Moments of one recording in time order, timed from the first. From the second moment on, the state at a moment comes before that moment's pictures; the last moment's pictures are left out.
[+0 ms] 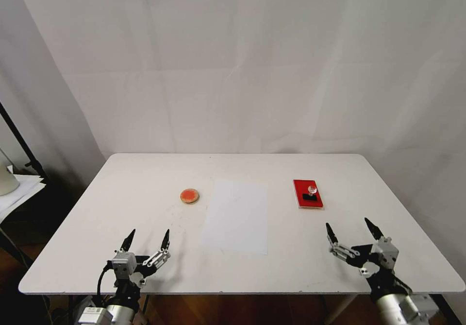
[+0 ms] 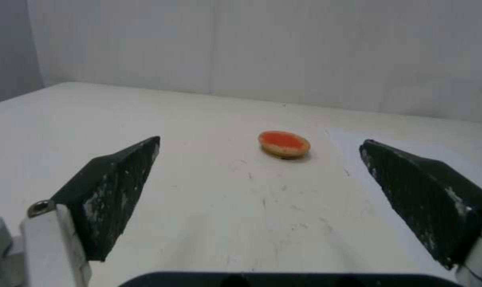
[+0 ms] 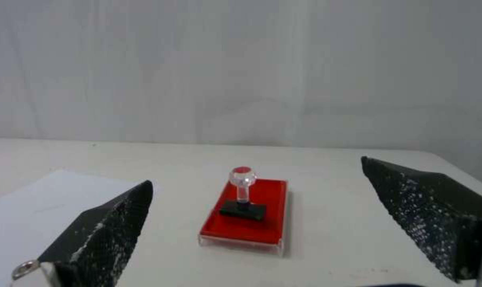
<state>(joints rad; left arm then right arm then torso) 1.66 -1.23 -0.53 -2.09 -0.38 -0.22 -0.07 -1.53 0.95 0.58 2.07 0.47 0.06 0.09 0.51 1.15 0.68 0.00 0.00</state>
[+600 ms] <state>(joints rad) 1.66 -1.23 -0.53 -2.09 -0.38 -0.22 -0.07 -1.04 0.87 0.25 1.76 0.73 -0.07 0.09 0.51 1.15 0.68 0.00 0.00</state>
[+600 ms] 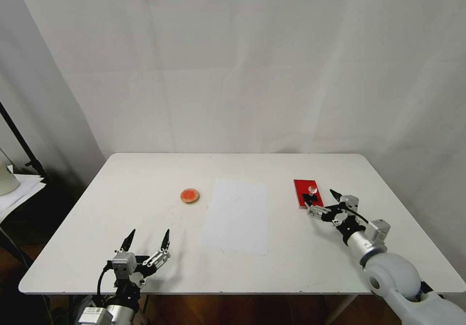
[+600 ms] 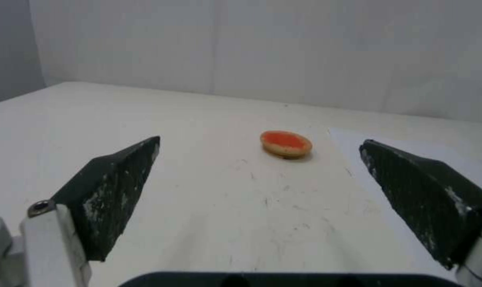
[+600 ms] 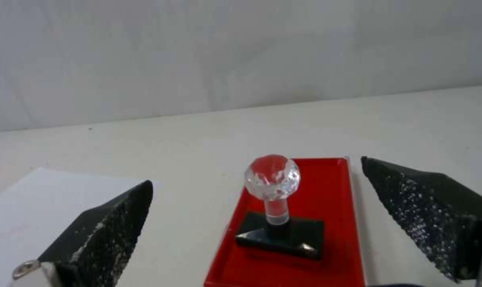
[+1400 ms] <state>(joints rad) 1.66 -1.23 -0.53 -2.09 -0.38 -0.22 -0.07 -0.99 0.89 0.21 1.68 0.76 -0.09 0.13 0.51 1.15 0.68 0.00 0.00</state>
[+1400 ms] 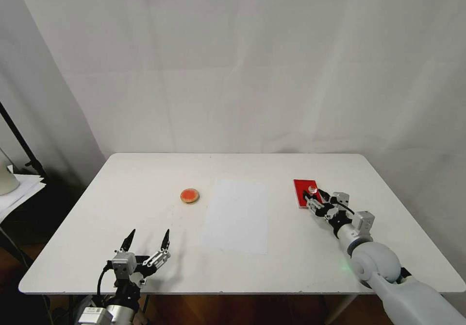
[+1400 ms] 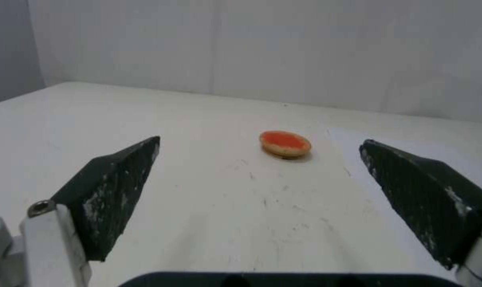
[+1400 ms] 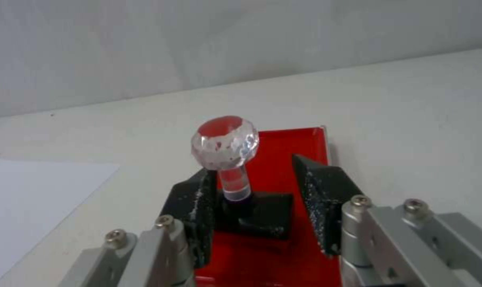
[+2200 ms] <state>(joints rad) 1.66 -1.23 -0.53 -2.09 -0.38 -0.22 -0.07 -0.82 0.81 0.08 1.73 0.77 -0.09 0.05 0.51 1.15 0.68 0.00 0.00</state>
